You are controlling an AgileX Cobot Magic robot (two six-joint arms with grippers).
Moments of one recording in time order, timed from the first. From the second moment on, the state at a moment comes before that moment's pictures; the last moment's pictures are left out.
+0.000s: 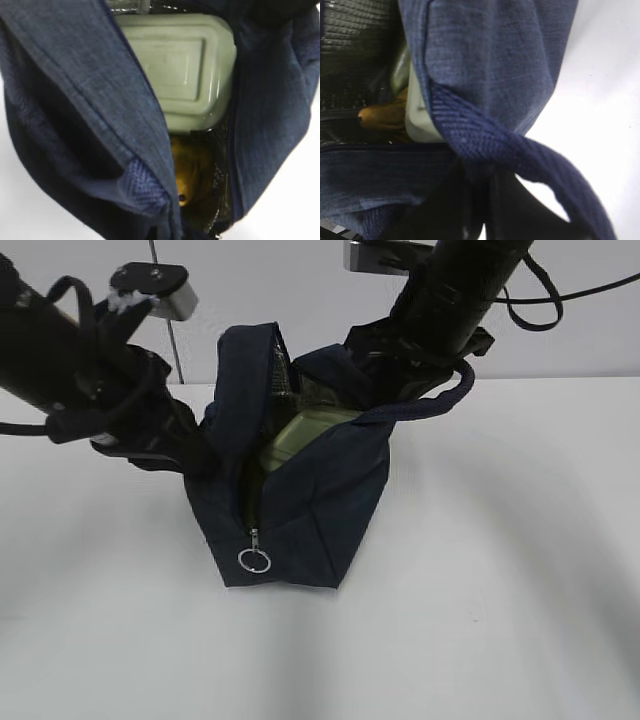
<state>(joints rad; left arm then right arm) -0.42 1.56 -1.14 -0.45 0.77 0.54 0.32 1.99 -1.86 0.31 1.26 -0.22</state>
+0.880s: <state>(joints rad) -0.43 1.67 -1.28 -0.38 0.83 0.46 0.32 1.81 -1.45 0.46 1.03 -0.37</state>
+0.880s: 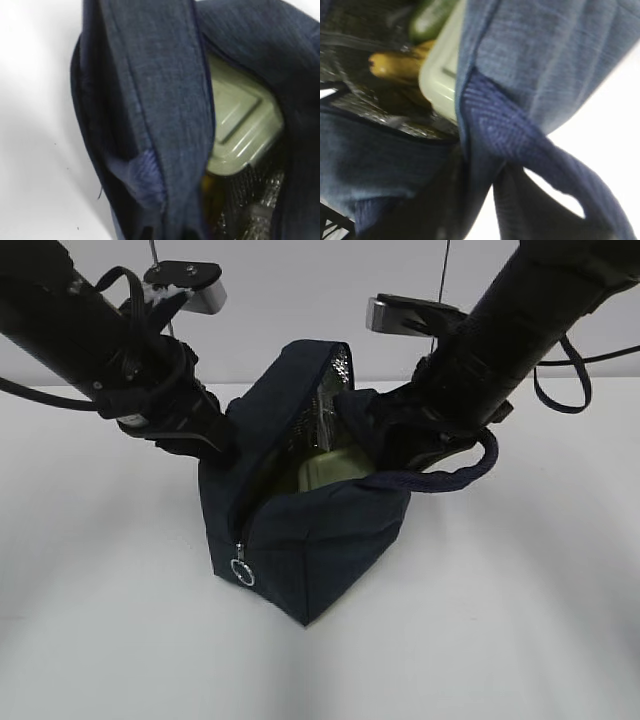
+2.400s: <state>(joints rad) -0.43 1.19 -0.76 -0.74 0.34 0.87 0.69 1.33 -0.63 1.79 0.21 -1.83</state>
